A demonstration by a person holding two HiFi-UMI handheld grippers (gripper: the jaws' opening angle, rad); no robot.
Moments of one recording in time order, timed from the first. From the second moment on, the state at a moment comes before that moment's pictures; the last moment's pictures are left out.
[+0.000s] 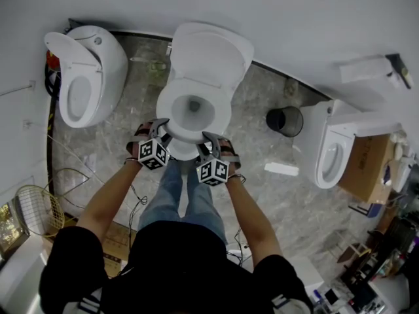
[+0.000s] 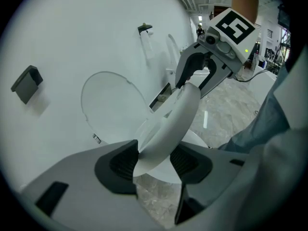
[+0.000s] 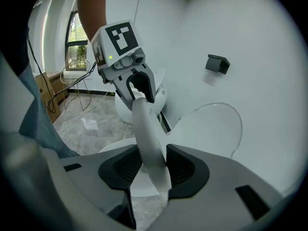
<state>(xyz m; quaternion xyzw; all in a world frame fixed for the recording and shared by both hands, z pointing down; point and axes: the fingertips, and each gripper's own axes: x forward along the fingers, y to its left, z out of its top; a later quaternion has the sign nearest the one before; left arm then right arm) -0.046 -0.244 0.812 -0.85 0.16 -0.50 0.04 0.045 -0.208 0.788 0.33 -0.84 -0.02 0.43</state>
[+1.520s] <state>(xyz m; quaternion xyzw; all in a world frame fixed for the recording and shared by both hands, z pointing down) -0.076 -0.159 0.895 -0.81 0.08 -0.58 0.10 0.013 -0.119 0.881 0.23 -0.83 -0.03 0.51</state>
